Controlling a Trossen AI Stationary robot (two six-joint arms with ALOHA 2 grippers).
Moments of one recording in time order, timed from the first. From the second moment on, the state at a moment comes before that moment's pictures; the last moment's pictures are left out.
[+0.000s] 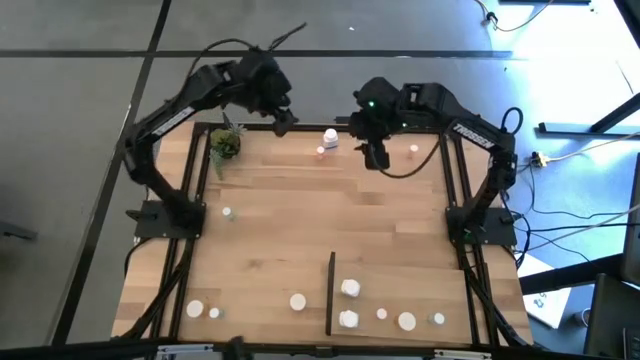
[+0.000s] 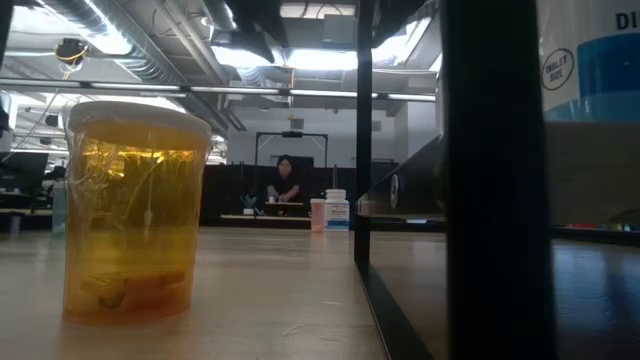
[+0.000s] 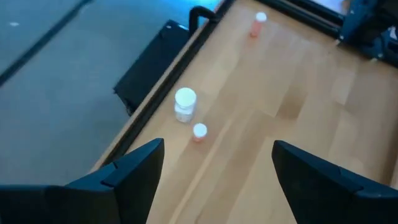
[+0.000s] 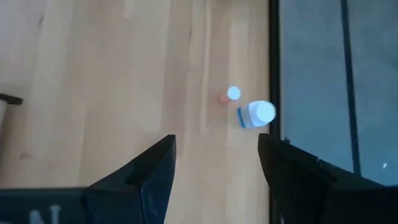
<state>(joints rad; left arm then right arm) 0.61 1.62 1.90 -1.11 0.12 0.00 -0.32 1.75 2.12 -1.35 0.01 -0.44</state>
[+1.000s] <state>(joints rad) 0.78 2.06 1.90 -0.93 0.57 0.63 -0.38 1.76 2.11 -1.23 0.00 -0.45</state>
